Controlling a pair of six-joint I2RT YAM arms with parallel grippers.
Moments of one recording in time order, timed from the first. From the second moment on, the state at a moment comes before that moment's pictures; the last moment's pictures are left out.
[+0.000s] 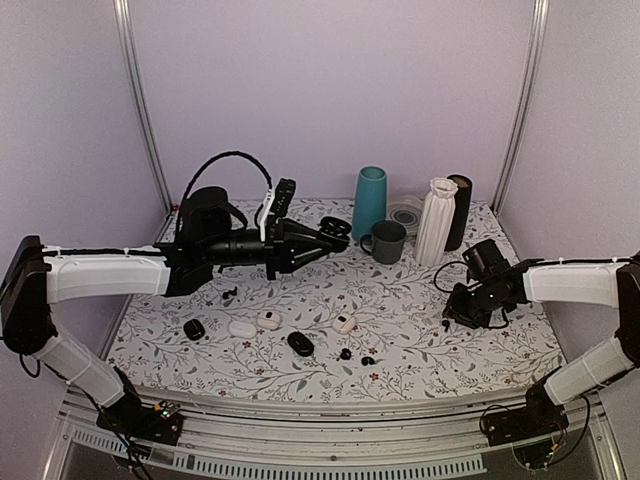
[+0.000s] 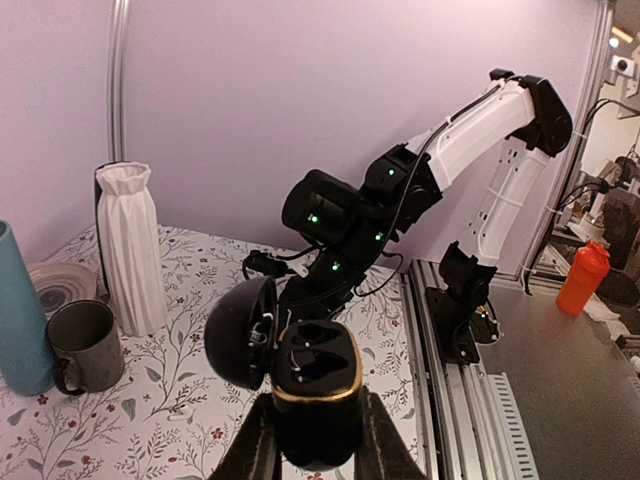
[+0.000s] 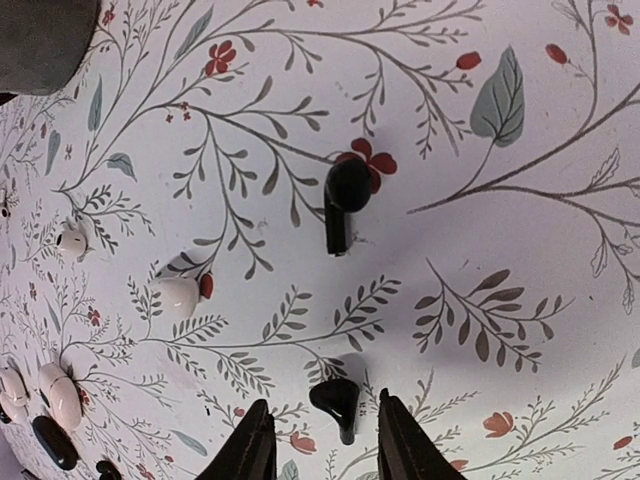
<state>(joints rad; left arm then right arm) -0.77 1.48 0.92 0.54 0.69 -0.13 0.43 1.40 0.67 -0.38 -0.02 0.83</state>
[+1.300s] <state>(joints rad) -0.77 1.44 0.92 0.49 0.67 -0.11 0.37 1.66 0.88 -0.37 0.16 0.71</state>
